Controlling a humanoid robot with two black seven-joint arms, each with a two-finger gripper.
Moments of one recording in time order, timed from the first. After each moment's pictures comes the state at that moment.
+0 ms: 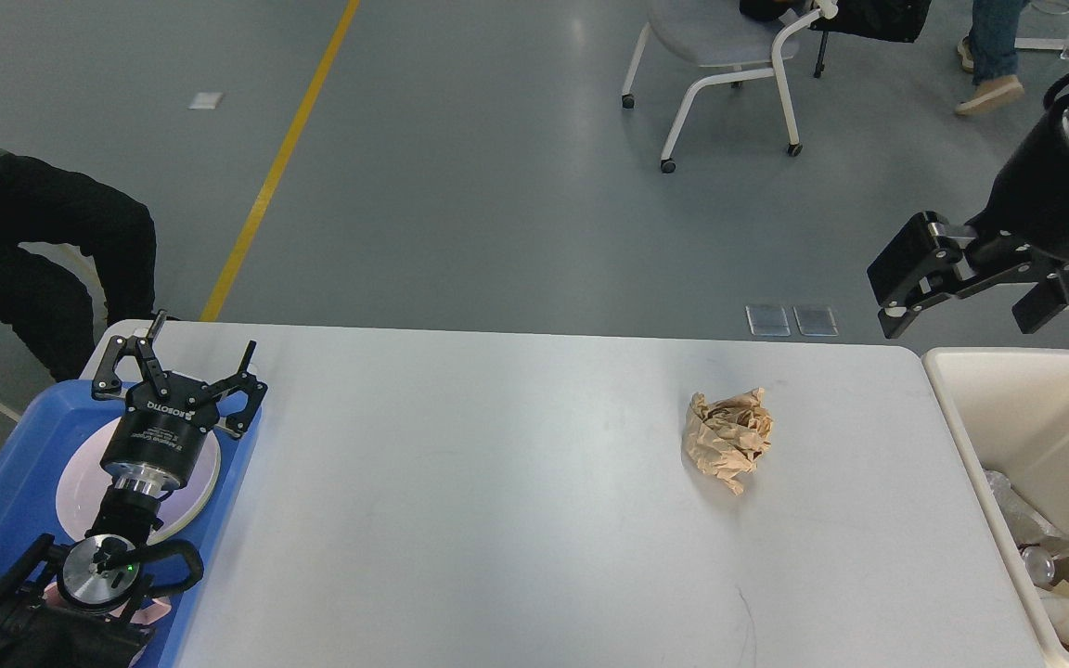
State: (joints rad) left arm -0.34 0.16 -1.43 -0.63 0.10 -0.71 -0.11; right arm 2.56 -0.45 -1.29 1.52 -0.11 0.96 -0.26
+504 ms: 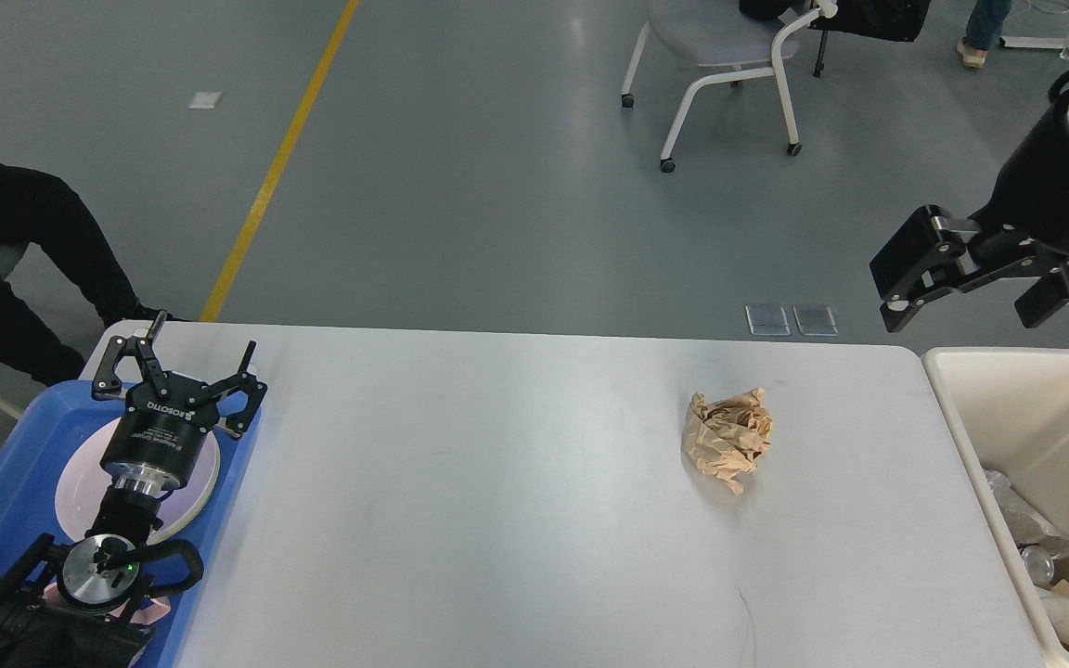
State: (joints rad) left arm -0.34 0.16 -1.43 -0.63 0.10 -0.71 -0.11; right arm 2.56 -0.45 -1.29 1.51 -0.11 0.96 -0.26
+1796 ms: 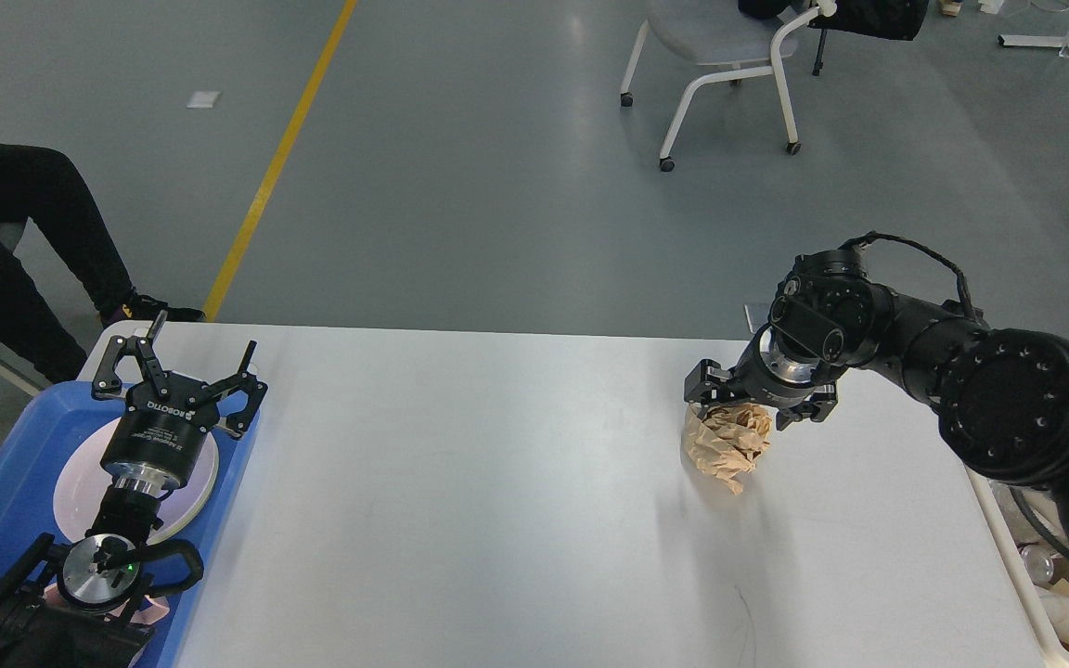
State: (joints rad) left arm -0.34 0.16 -1.43 -0.63 0.10 -0.71 -0.11; right arm 1.28 -0.01 -0.95 0.36 -0.11 0.76 -0.25
